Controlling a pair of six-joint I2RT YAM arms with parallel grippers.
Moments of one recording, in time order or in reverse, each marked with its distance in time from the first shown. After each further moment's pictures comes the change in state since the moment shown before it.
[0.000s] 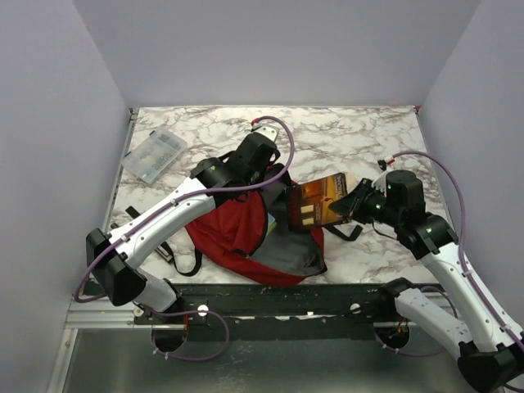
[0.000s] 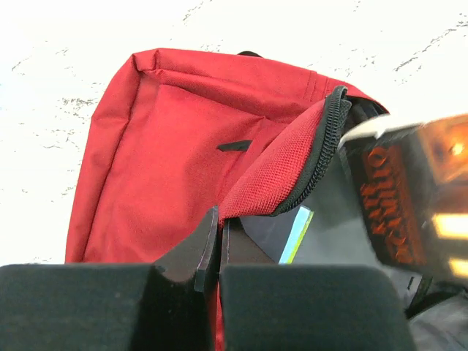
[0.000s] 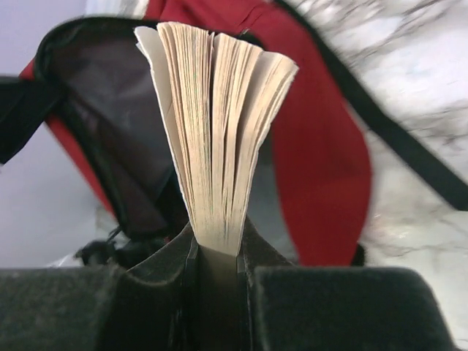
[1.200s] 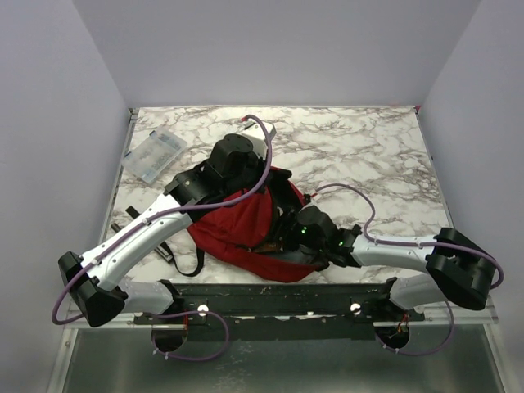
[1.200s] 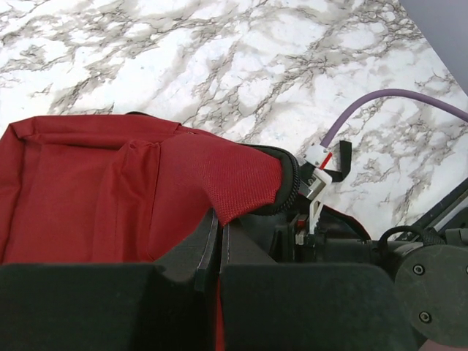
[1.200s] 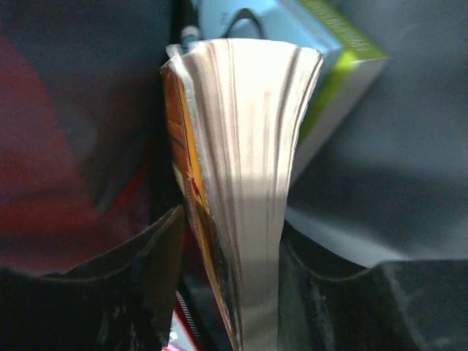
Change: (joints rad) left arm 0.011 -0.191 -0.108 0.241 0.305 -0.013; right arm 0.612 0.580 -0.255 0.886 0.264 0.562
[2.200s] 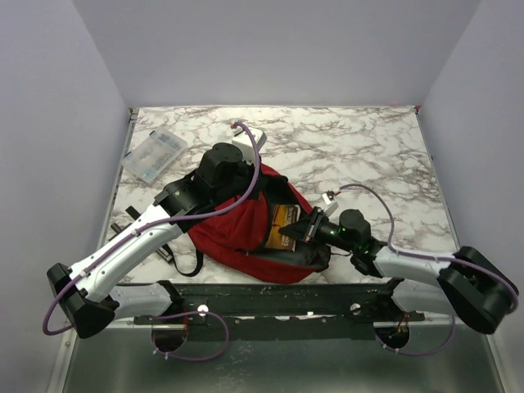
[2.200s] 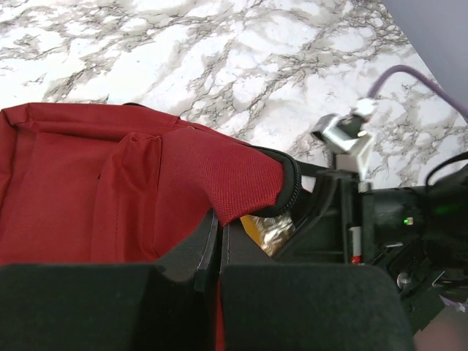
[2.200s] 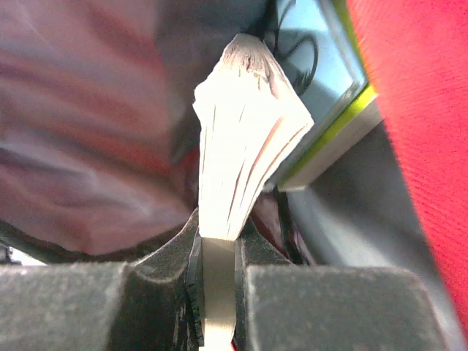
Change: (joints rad) left arm 0.000 -0.100 -0.113 0.040 0.006 -0.037; right arm -0.262 -0.084 -0.303 0.496 -0.449 -0.167
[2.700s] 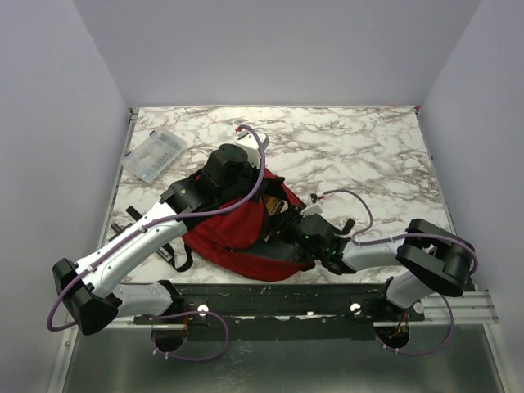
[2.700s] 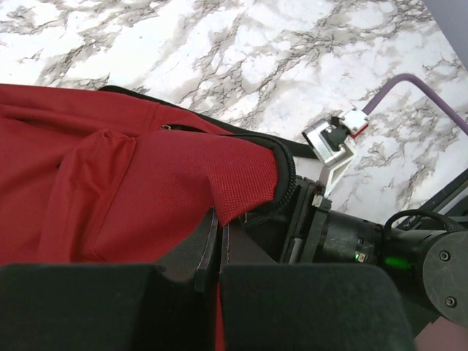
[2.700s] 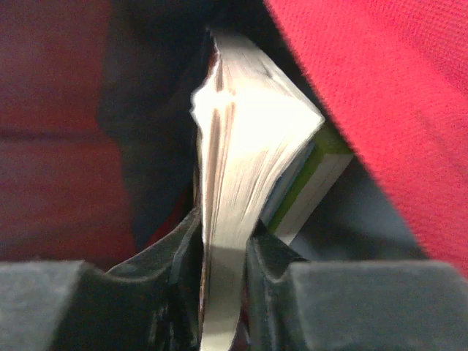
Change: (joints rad) left arm 0.004 0.027 -0.009 -0.014 0.018 0.001; right arm 0.289 0.212 0.141 0.026 0.695 0.151
